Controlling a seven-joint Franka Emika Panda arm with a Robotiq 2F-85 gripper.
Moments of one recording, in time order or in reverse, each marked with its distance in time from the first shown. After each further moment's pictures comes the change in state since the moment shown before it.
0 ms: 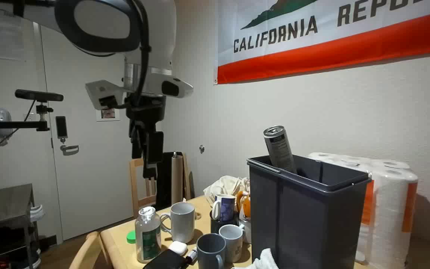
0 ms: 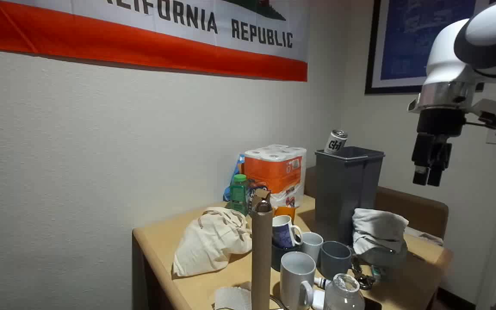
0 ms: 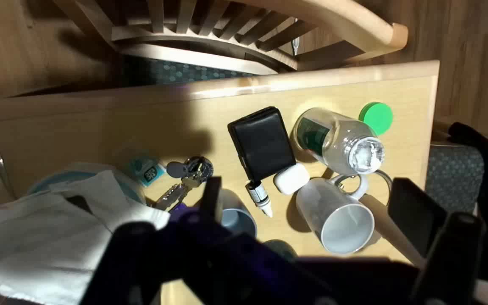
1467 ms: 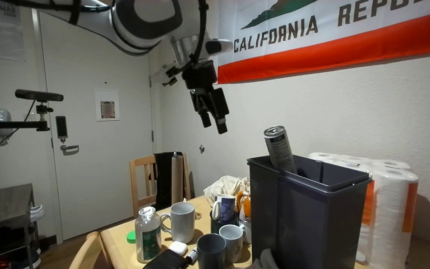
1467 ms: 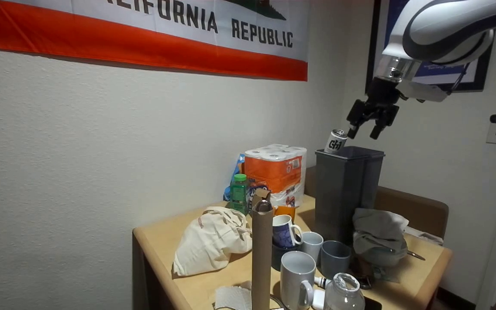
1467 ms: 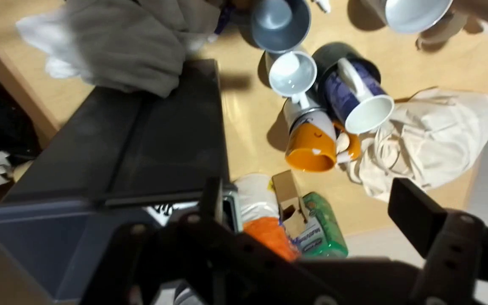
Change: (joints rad) arm -0.054 0.249 0.092 0.311 -0.131 0.333 0.251
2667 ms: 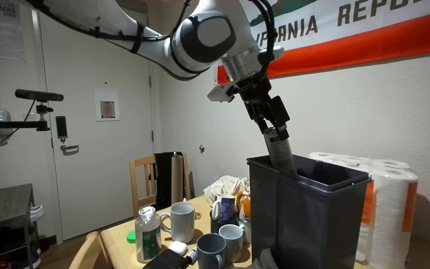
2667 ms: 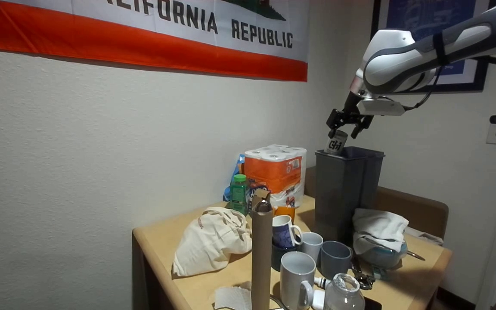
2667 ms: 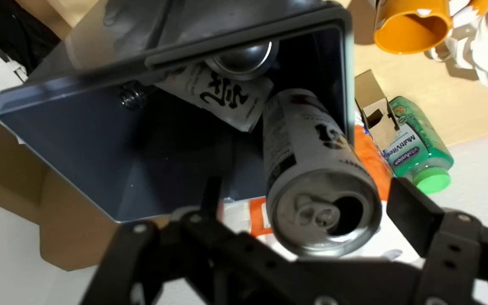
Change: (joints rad) arm -0.064 0.320 -0.033 0.251 -0.099 0.213 0.145
